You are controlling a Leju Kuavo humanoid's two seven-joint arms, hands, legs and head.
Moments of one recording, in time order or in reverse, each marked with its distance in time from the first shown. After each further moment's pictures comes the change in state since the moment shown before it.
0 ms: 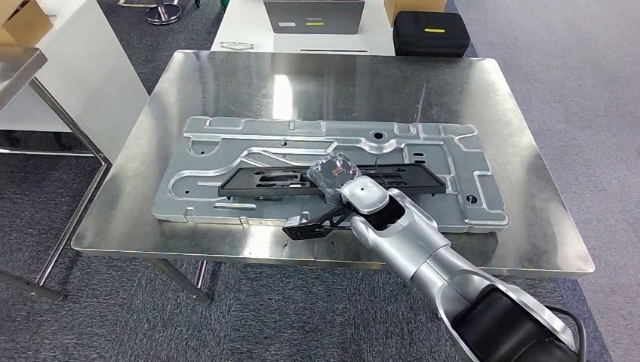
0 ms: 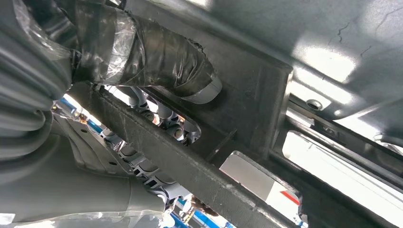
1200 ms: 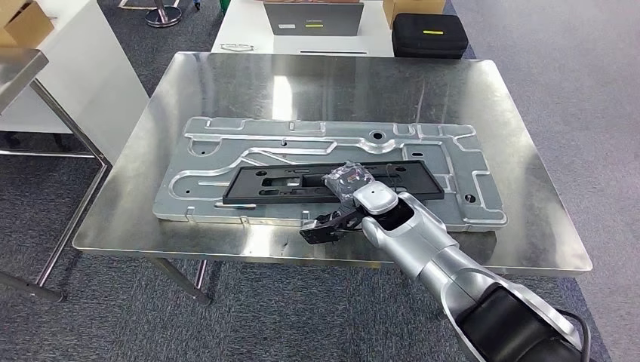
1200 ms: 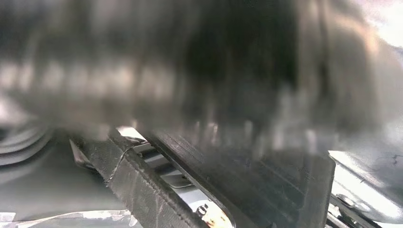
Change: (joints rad) left arm 0.000 0.000 0.000 0.000 0.021 0.010 0.004; right arm -0.004 -0.027 0.000 0.090 -0.006 0.032 0.024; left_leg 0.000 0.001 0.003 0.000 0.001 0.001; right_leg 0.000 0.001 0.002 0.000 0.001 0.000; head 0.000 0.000
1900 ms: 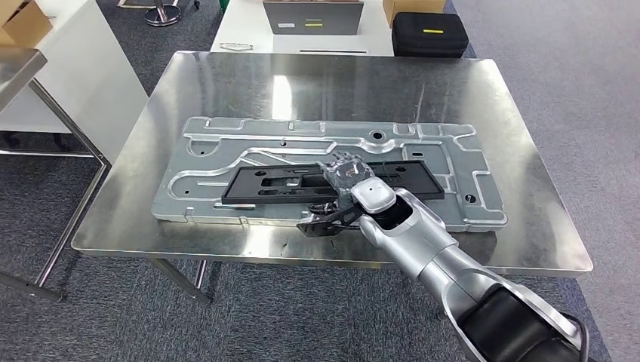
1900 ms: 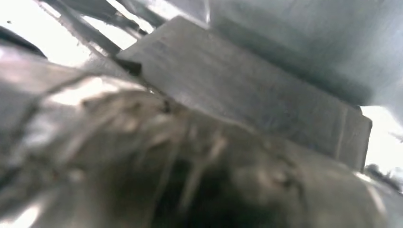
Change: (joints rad) left arm 0.000 -0.002 0.000 0.000 0.022 0.000 0.009; right arm 0.003 -0.002 -0.002 -0.085 0.031 -0.002 0.061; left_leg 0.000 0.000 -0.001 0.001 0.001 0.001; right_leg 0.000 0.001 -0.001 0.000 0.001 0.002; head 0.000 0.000
